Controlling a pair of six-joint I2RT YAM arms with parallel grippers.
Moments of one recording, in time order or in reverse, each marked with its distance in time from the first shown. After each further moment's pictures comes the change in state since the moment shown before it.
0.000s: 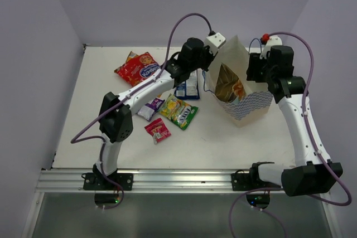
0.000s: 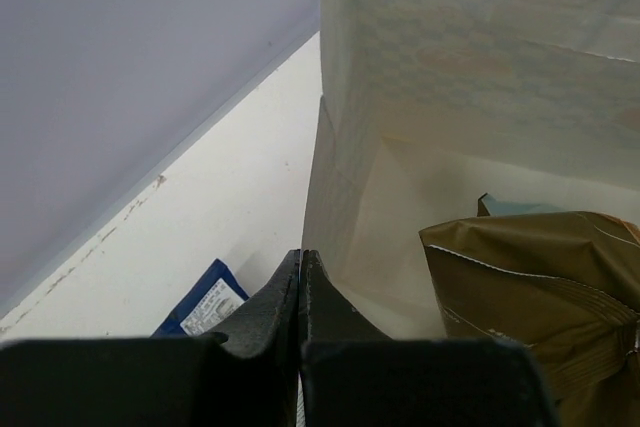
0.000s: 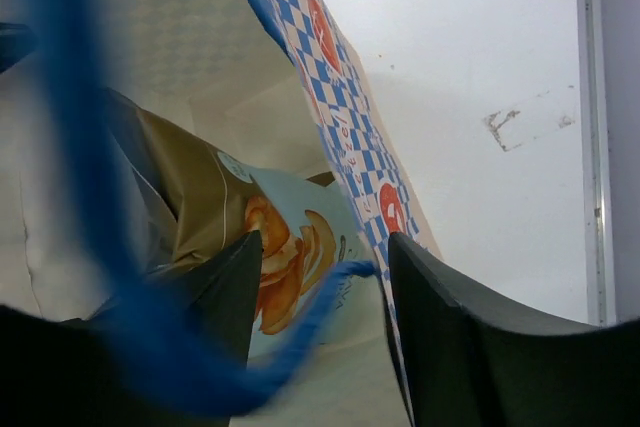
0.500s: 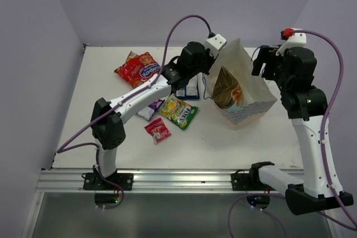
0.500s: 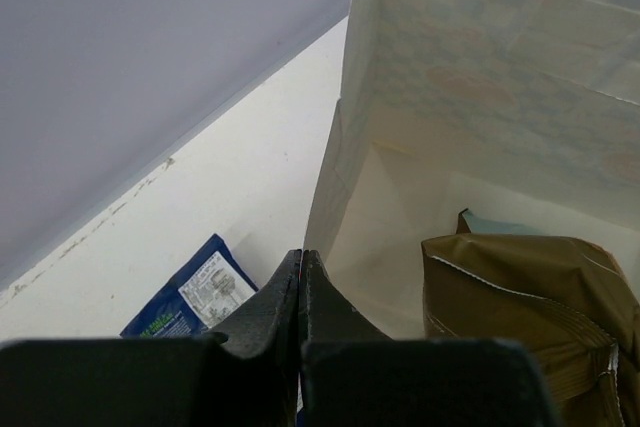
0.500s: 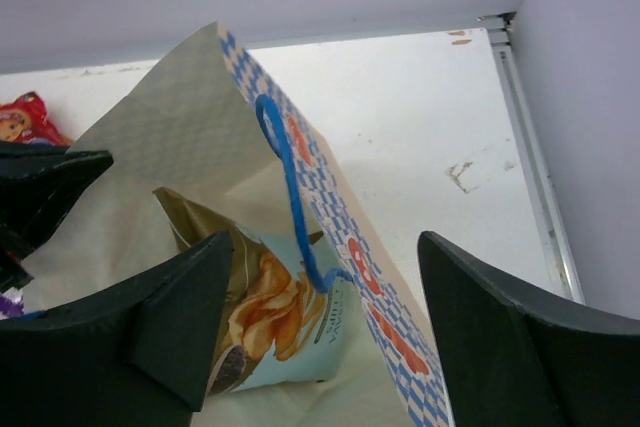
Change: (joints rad) left arm -0.065 -0.129 -0.087 -0.019 -0.119 -0.039; right arm 0.064 -0.154 0.151 -0.080 0.118 0.084
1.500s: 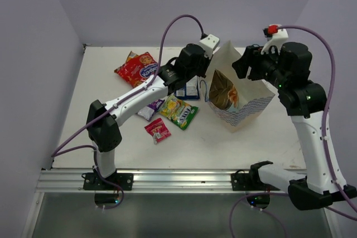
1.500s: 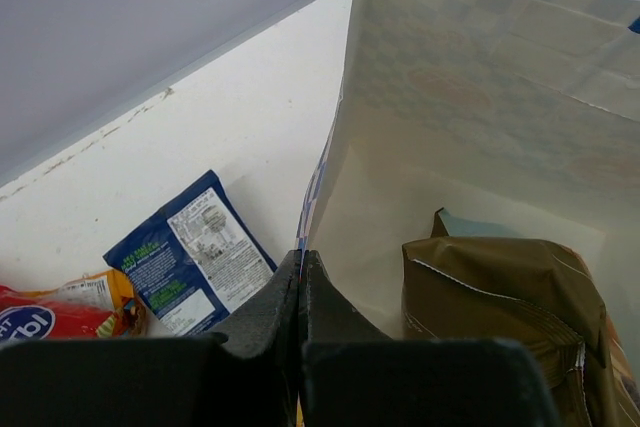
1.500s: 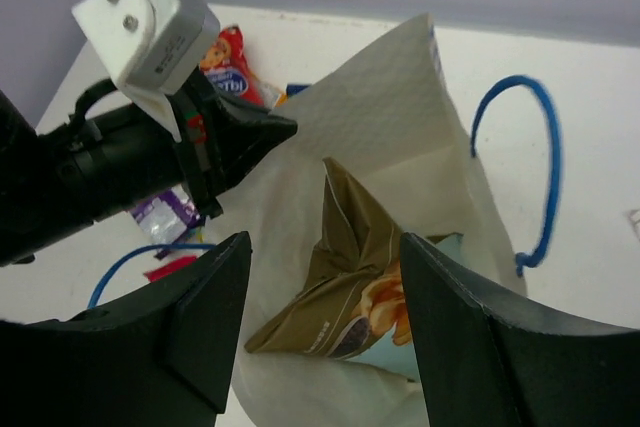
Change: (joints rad) left arm -0.007 -0.052 -0.032 -0.118 -0.090 -0.154; right arm 0.078 0.022 0.123 -0.052 -0.290 0.050
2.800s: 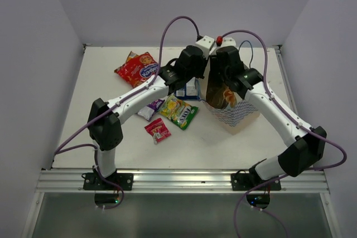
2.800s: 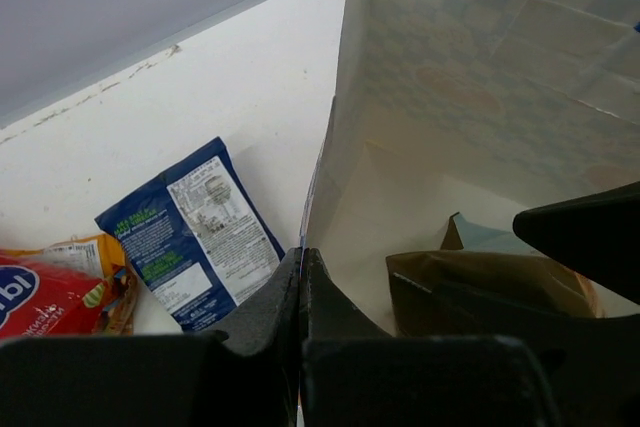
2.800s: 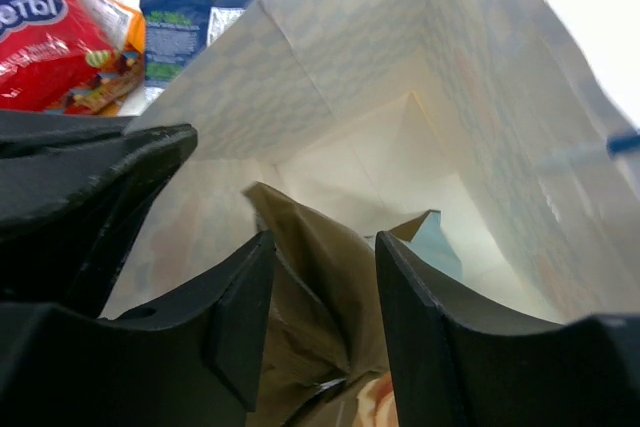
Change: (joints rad) left arm 0.016 0.018 -0.028 -0.005 -0.031 -0.073; right arm 0.301 0.359 -0.170 0.174 0.496 0.067
